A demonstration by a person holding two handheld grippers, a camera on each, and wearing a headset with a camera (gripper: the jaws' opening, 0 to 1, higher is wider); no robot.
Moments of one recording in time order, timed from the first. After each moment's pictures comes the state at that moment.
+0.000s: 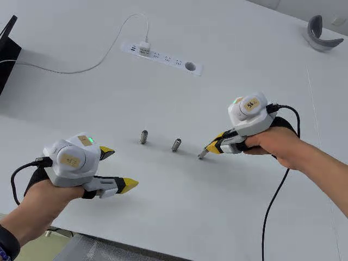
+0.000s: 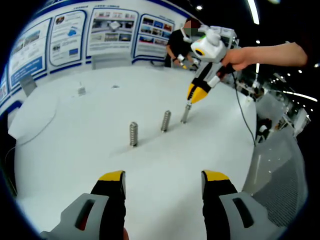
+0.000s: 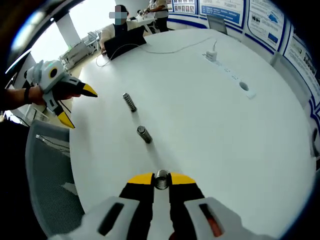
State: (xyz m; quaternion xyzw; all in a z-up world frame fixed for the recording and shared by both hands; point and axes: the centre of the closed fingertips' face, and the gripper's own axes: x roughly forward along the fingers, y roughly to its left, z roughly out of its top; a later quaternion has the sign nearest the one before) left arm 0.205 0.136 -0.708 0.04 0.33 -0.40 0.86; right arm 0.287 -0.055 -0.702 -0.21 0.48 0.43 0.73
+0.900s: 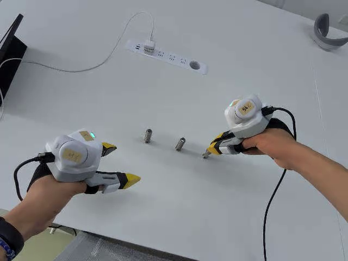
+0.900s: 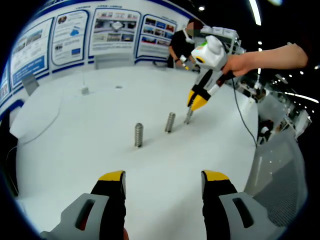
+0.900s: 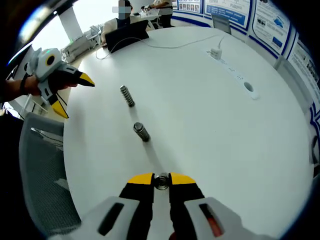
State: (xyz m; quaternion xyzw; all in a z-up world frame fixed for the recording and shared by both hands) left arm 0.211 0.142 -0.705 0.03 0.33 -0.39 0.86; right arm 0.289 -0.051 -0.722 -0.24 0.48 0.43 0.72
